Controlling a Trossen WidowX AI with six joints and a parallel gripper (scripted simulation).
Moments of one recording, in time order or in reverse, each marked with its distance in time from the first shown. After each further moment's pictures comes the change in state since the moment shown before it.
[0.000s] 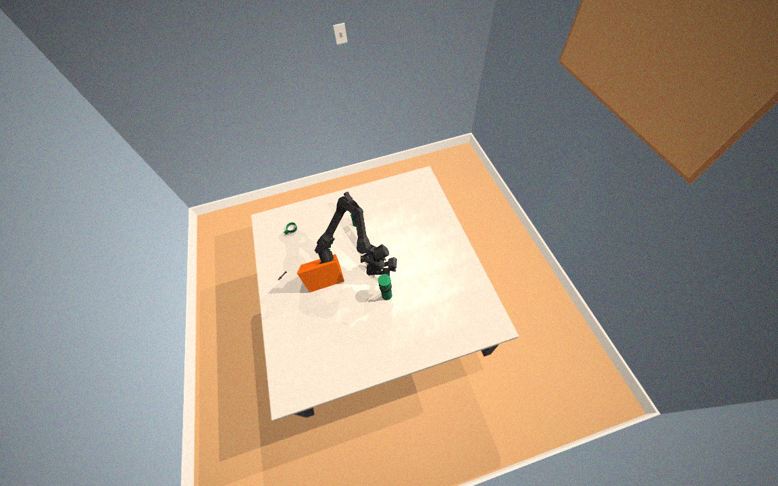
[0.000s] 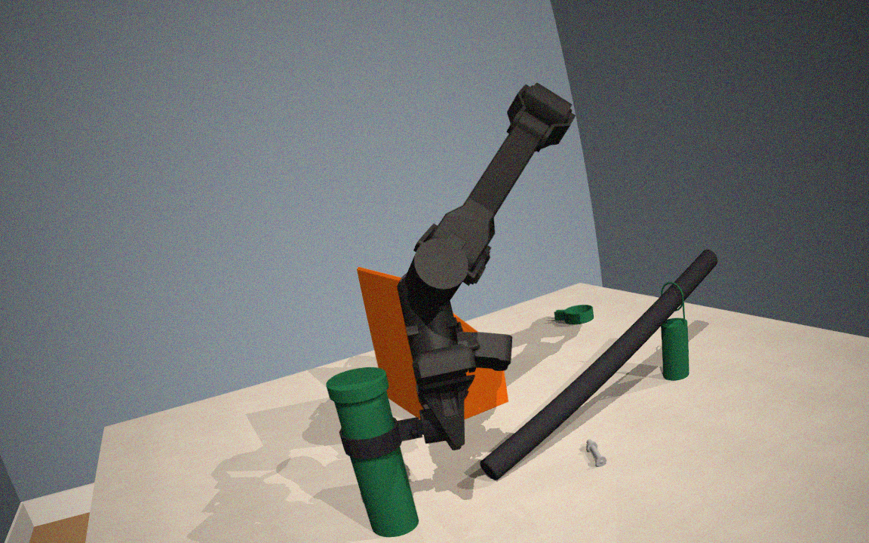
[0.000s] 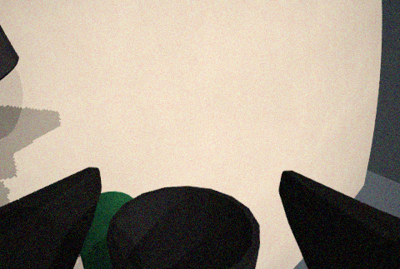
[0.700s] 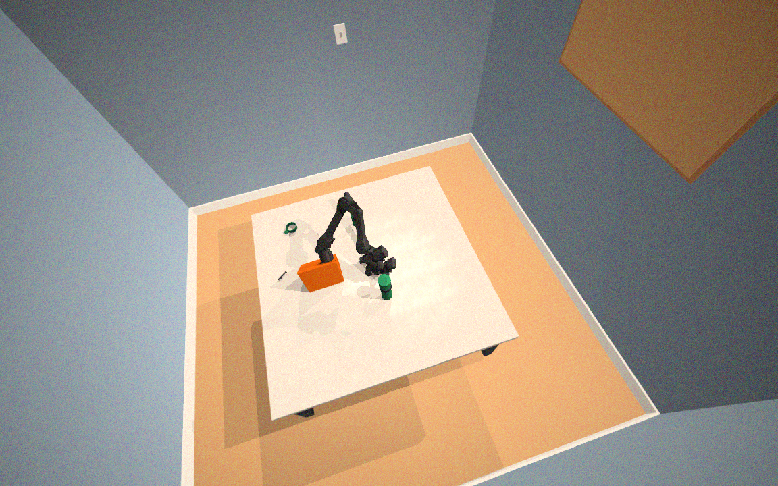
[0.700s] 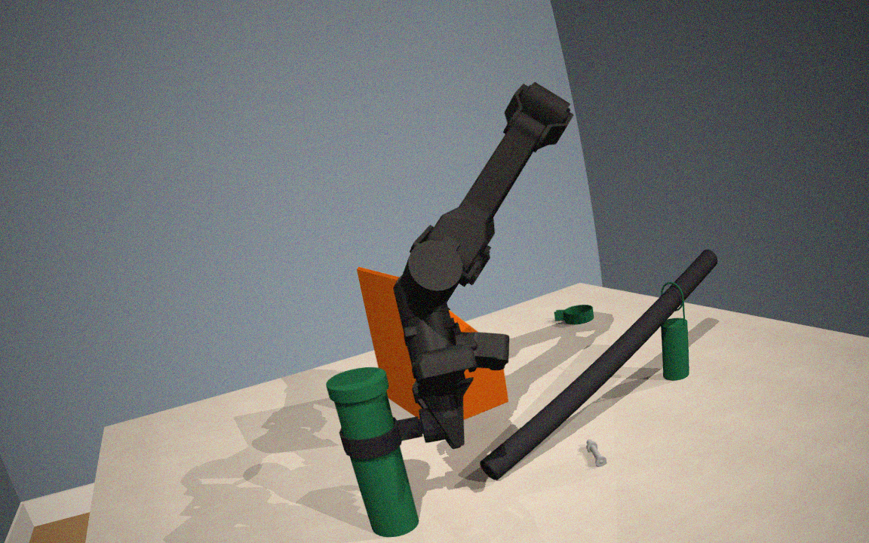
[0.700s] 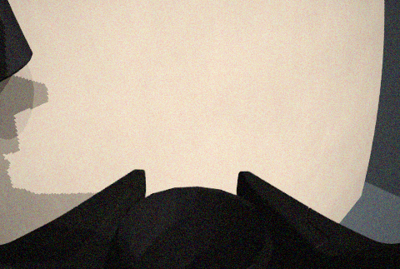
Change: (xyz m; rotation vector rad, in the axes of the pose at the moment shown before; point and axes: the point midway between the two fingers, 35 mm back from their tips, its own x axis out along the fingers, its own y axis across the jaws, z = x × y) arm -0.001 0.006 -0.001 -0.039 -0.025 0.004
